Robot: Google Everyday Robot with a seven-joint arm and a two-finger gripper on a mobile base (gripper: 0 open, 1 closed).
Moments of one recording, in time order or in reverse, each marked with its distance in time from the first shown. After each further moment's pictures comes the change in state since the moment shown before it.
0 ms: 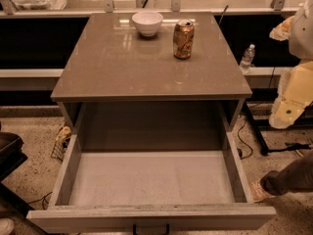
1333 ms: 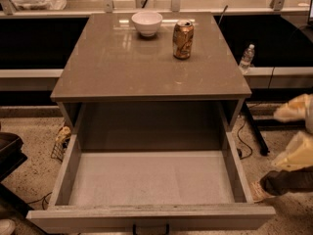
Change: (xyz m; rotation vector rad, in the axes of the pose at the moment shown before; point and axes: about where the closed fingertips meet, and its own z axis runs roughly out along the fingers) arm 0.061 0.068 0.062 0.002 -0.075 0.040
